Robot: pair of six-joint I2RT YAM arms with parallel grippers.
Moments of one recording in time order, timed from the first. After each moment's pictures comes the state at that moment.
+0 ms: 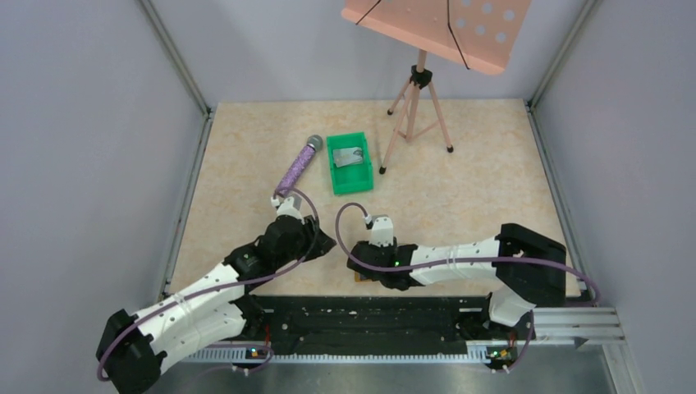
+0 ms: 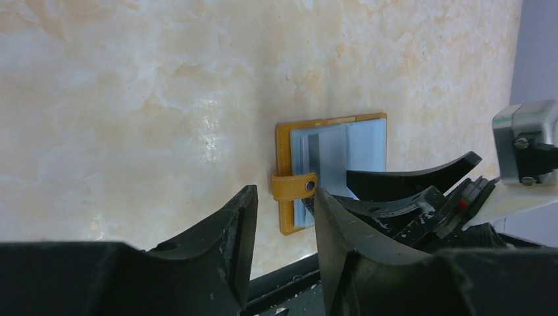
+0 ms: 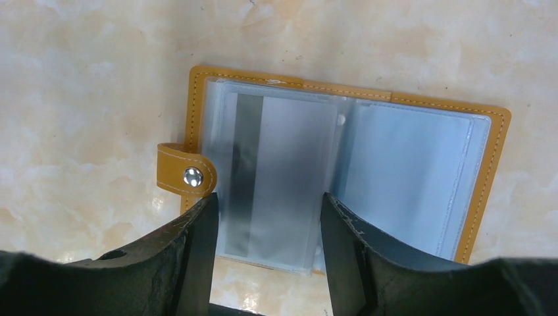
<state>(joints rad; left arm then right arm) -0.75 0.79 0.45 -0.26 -0.11 -0.94 1.28 1.60 0.84 -0.36 0.57 0.99</state>
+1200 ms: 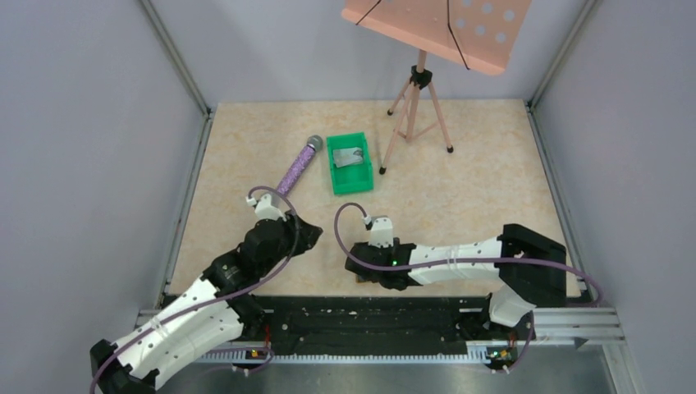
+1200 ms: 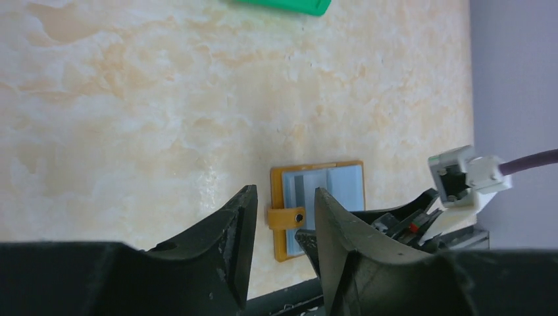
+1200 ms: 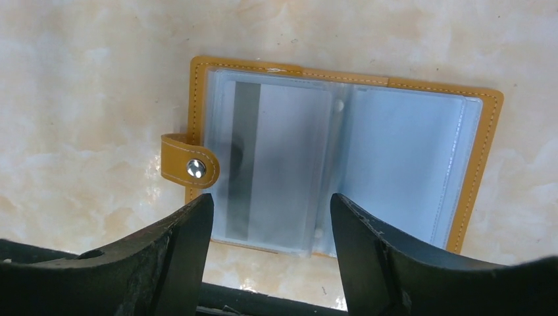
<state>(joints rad) -0.75 0.66 0.50 -0.35 -0.22 -0.92 1.29 1.57 0.86 -0.43 0.56 1.02</state>
